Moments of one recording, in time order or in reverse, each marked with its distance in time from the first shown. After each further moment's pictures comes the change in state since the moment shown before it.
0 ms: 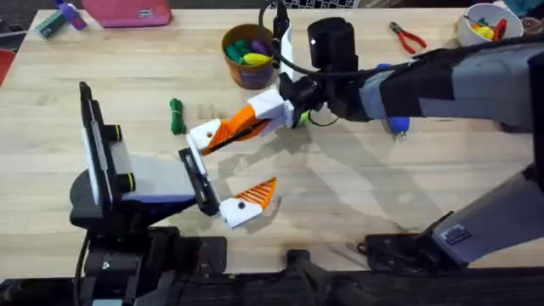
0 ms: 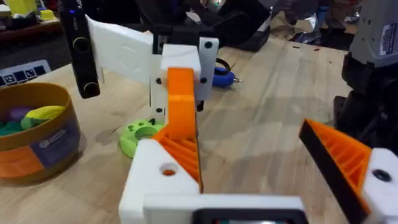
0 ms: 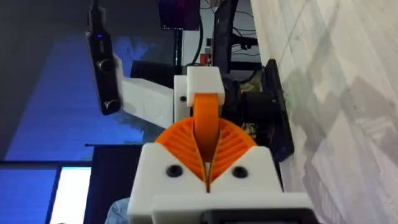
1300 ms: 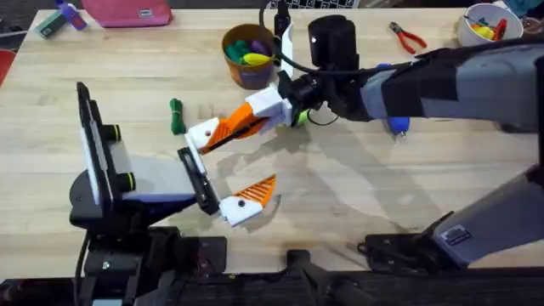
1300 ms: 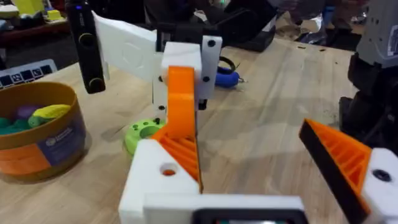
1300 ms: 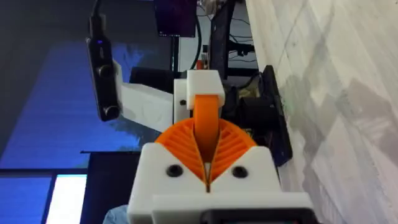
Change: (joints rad) left arm 0.000 0.000 0.000 0.003 -0.019 0.000; right arm -0.001 -0.011 0.002 0.000 0.035 0.007
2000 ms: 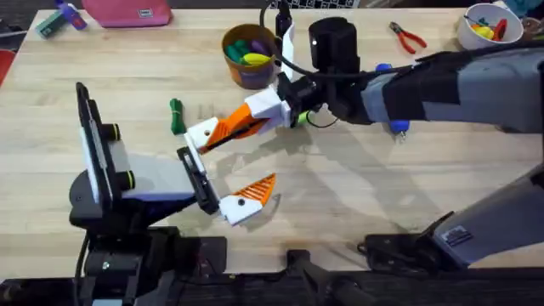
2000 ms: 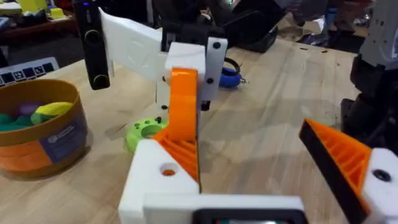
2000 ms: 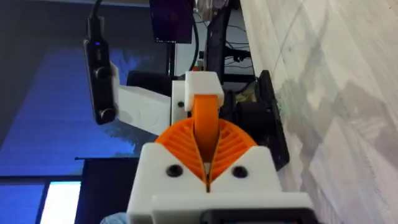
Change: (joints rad) left arm 0.002 0.000 0.000 0.000 -0.008 -0.011; right arm 0.012 -0.012 -0.021 0.028 0.038 0.011
